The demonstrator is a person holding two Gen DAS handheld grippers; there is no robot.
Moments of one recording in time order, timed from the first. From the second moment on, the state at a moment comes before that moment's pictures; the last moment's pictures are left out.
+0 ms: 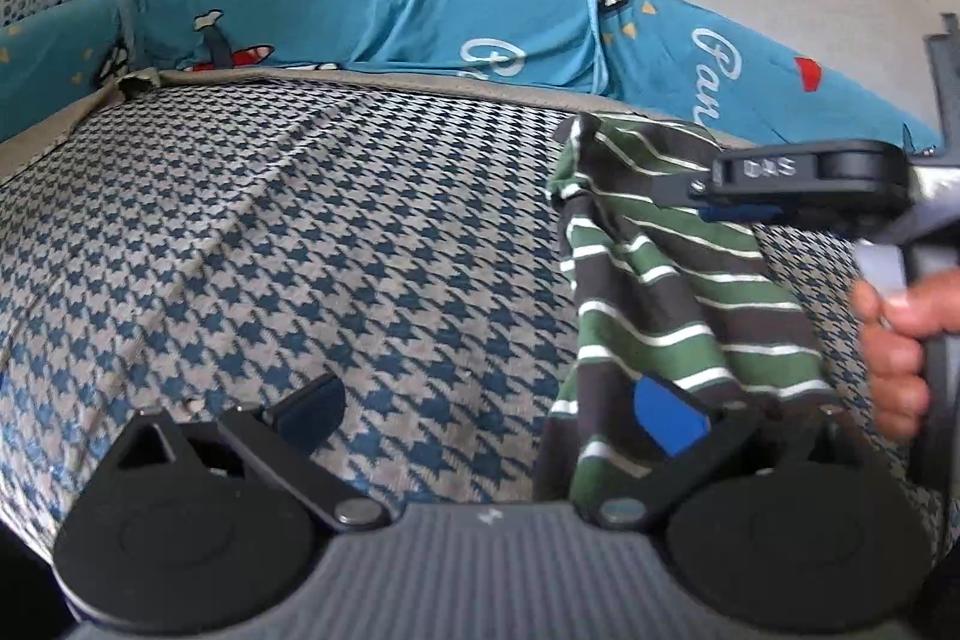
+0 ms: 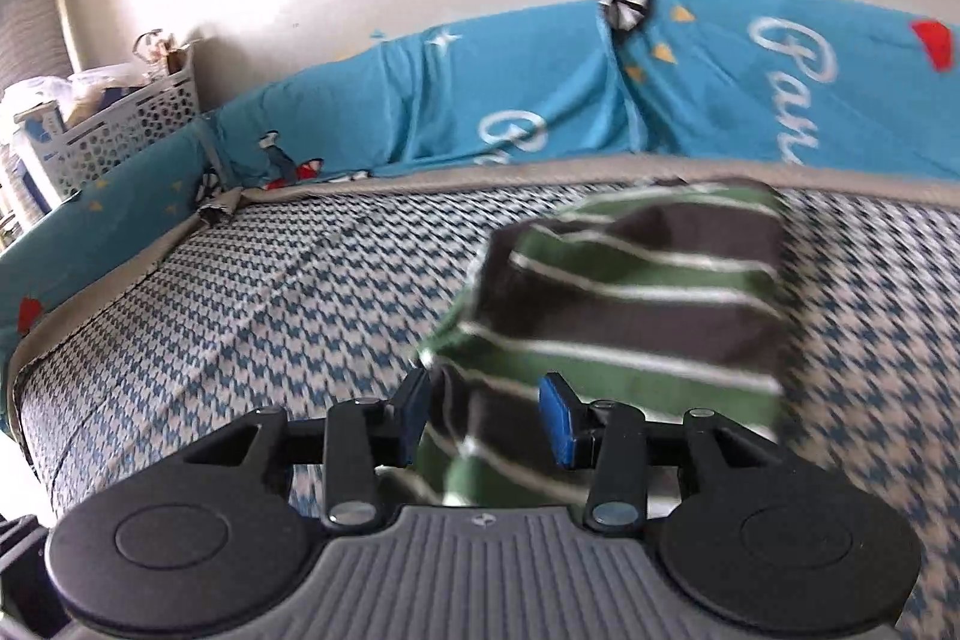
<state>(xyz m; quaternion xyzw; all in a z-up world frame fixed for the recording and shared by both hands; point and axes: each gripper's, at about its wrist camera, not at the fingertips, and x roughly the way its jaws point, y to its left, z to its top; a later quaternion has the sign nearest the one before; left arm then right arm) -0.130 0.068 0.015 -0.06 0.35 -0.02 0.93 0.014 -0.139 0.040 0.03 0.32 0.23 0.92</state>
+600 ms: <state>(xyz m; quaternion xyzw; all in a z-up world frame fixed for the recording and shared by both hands) -0.118 0.069 -0.009 -0.01 0.37 0.02 0.93 -0.088 -0.207 0.033 0.08 0.38 0.13 0.91</state>
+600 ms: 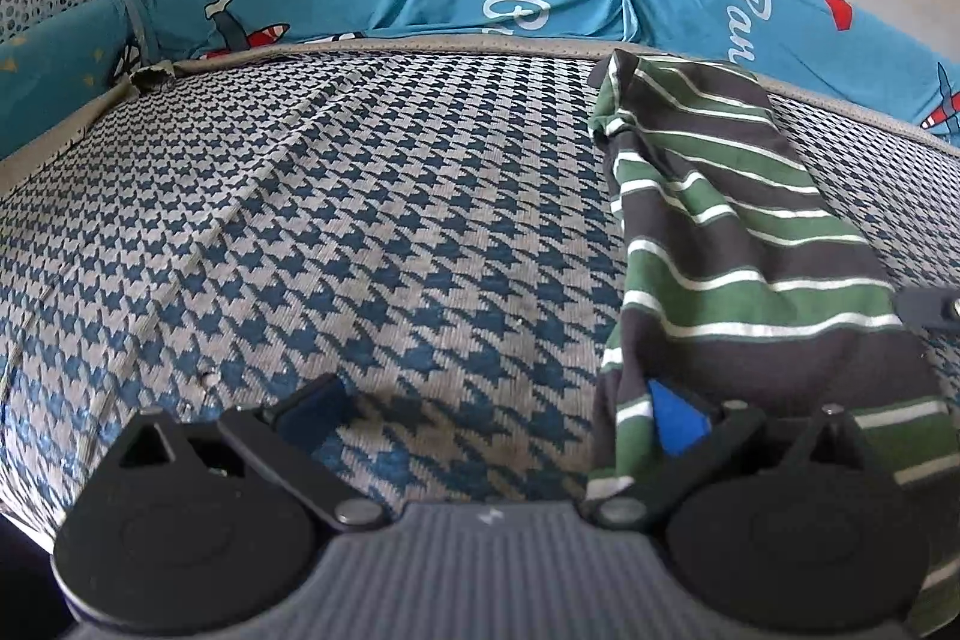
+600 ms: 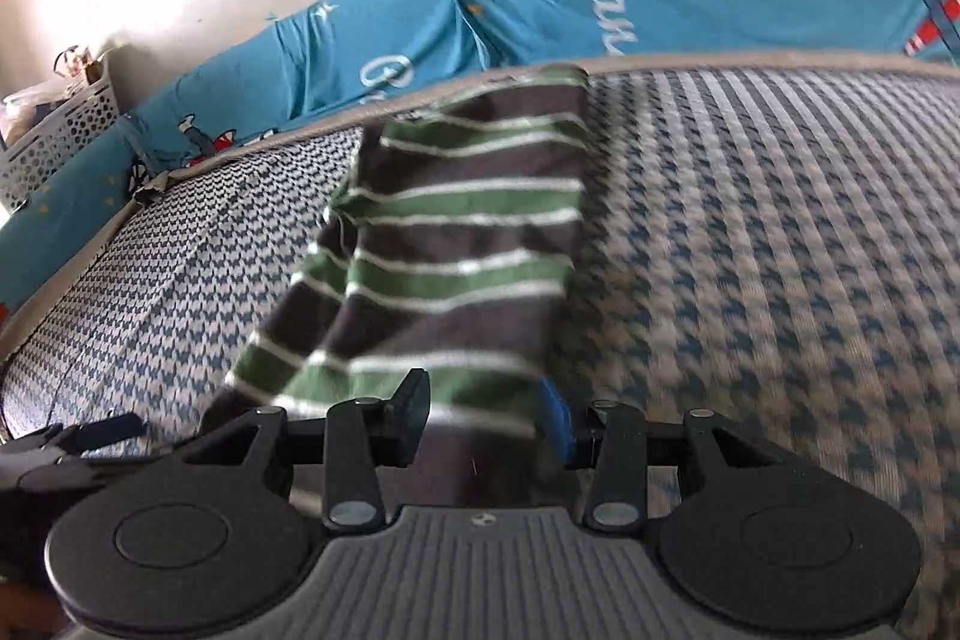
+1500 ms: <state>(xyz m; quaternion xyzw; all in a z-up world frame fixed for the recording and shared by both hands) -0.126 0.072 -0.004 -0.04 0.38 0.01 0.92 -0.181 -0.205 0.010 0.10 0.43 0.16 0.88</state>
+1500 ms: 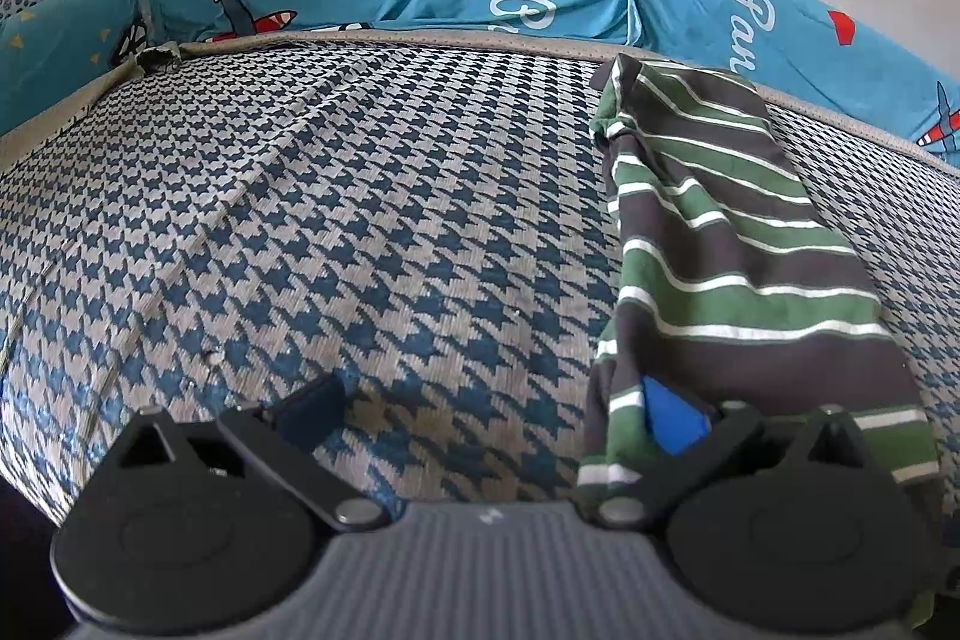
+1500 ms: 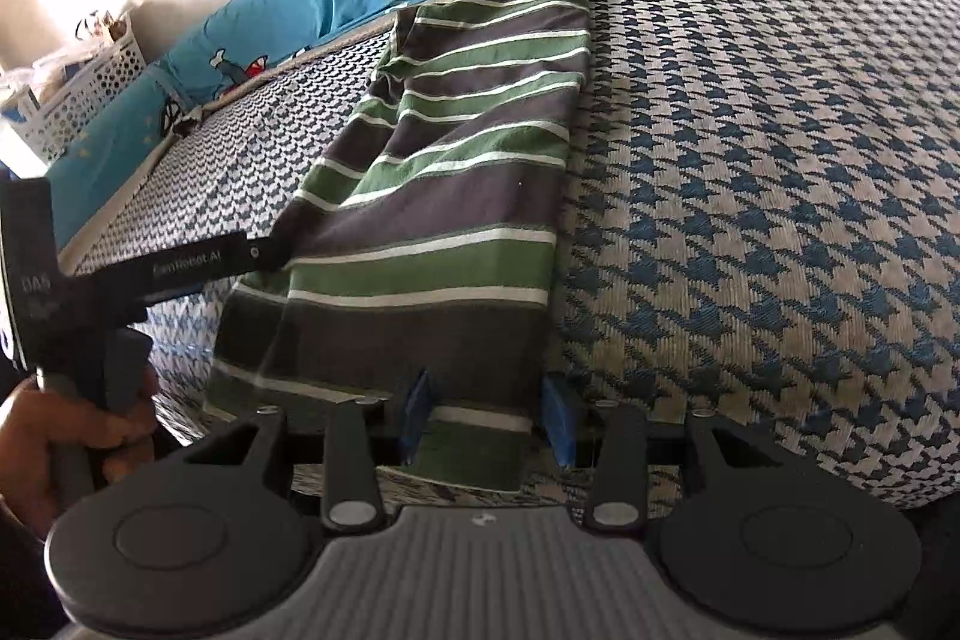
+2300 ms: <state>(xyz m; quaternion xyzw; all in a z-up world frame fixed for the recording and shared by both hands) -0.134 0.079 0.002 -0.04 0.39 0.03 0.92 -0.203 -0.209 0.016 0.09 0.41 0.12 0.90</state>
